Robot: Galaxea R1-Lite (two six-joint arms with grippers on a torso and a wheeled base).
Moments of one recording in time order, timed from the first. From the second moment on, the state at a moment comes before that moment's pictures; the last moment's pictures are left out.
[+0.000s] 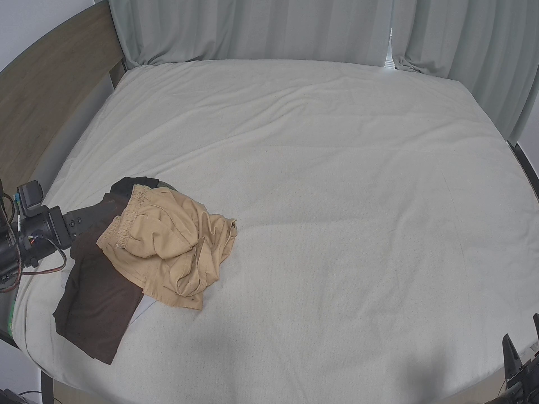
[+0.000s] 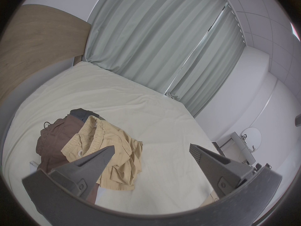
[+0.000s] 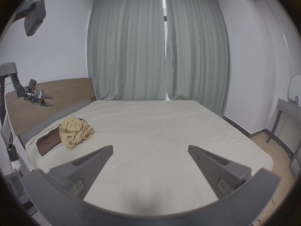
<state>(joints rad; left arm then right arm) 0.15 1.37 -0.54 -0.60 -0.69 -0.27 0.01 0.02 -0.02 0.01 0.00 0.00</state>
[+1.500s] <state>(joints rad) 0.25 1.95 -0.80 -0.79 -0.79 -0.20 0.01 0.02 -0.02 0.01 0.00 0.00</state>
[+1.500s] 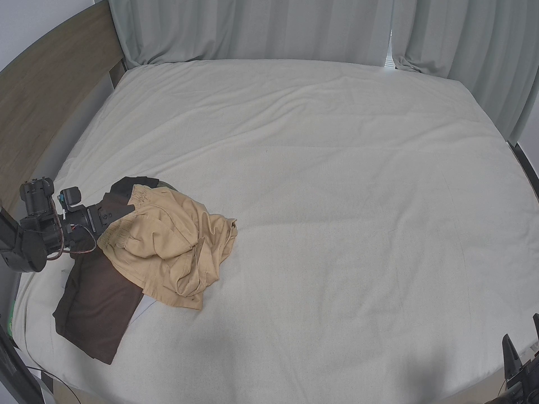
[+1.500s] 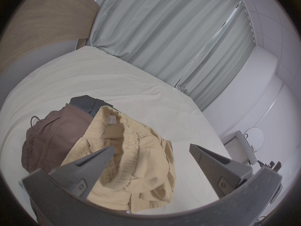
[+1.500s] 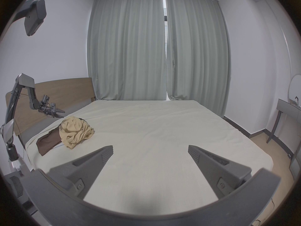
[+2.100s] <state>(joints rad) 0.20 2.08 -0.91 -0.79 -0.80 -0.21 0.01 0.02 -0.02 0.01 0.00 0.00</state>
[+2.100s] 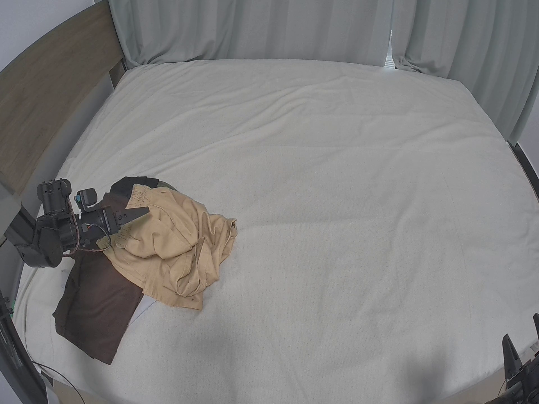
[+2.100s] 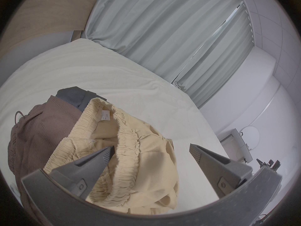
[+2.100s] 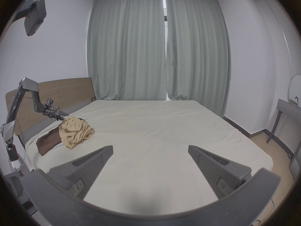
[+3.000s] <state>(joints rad) 0.17 2.02 -0.85 -0.85 -0.93 -0.29 0.01 0.02 -0.02 0.01 0.00 0.00</state>
